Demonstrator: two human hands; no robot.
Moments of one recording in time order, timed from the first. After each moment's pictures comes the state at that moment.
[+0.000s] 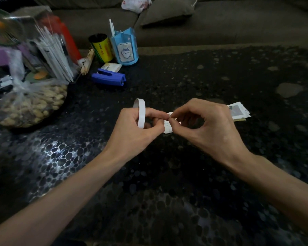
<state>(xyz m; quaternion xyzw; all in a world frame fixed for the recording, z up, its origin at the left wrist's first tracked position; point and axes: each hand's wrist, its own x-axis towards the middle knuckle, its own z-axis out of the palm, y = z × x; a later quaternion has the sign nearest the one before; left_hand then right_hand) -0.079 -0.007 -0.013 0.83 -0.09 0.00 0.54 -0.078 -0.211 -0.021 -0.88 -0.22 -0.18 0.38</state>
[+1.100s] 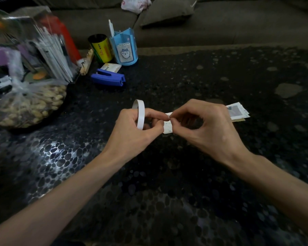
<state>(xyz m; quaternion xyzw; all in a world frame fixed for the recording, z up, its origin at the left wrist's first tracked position) -0.078 -0.006 -0.016 0.83 -0.10 0.00 0.55 -0.075 -0.212 -0.022 -0.88 -0.23 -0.17 0.38</state>
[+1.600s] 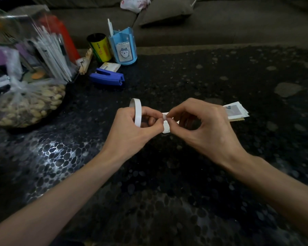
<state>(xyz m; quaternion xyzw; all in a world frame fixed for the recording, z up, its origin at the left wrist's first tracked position) -0.078 -0.008 -0.015 0.81 -0.08 0.01 0.58 -0.077 -0.209 -0.024 -0.87 -0.24 -0.17 0.39</state>
